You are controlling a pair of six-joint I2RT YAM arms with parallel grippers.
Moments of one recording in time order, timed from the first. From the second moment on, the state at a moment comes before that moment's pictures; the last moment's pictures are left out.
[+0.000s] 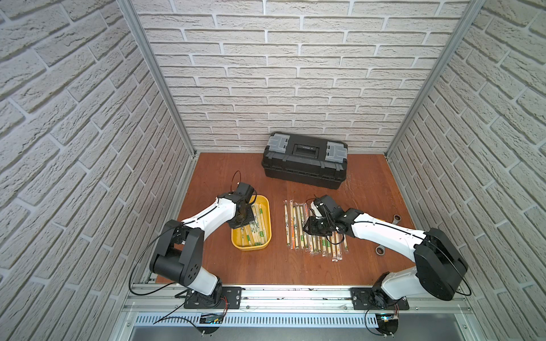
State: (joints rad) left arm -0.35 1.50 0.94 -0.78 -0.08 -0.66; right arm 0.64 1.46 0.85 -0.46 -0.19 0.73
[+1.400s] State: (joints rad) left arm -0.67 1.81 1.31 -0.74 -0.01 -0.66; right arm 0.65 1.44 0.80 -0.39 -0.20 0.74
